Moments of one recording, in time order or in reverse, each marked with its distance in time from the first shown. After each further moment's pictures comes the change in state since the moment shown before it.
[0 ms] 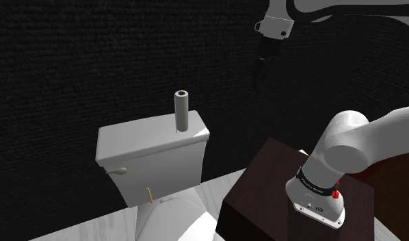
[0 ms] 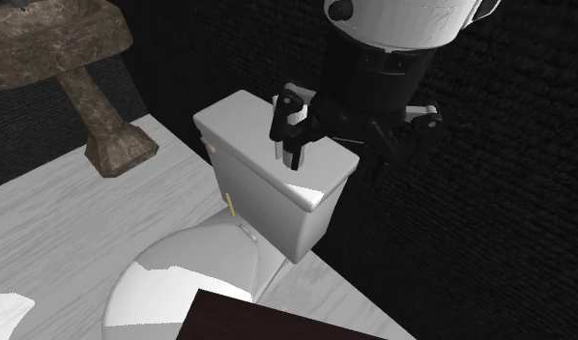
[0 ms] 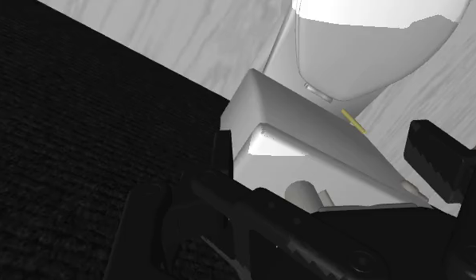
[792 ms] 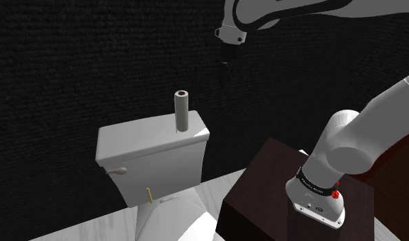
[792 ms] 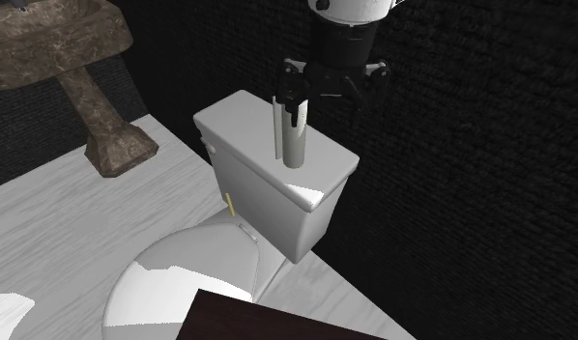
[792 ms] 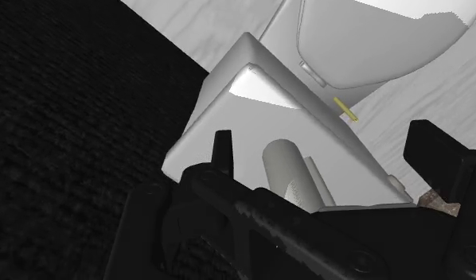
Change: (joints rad) arm 0.077 0.414 0.007 0.222 0.004 0.178 -0.131
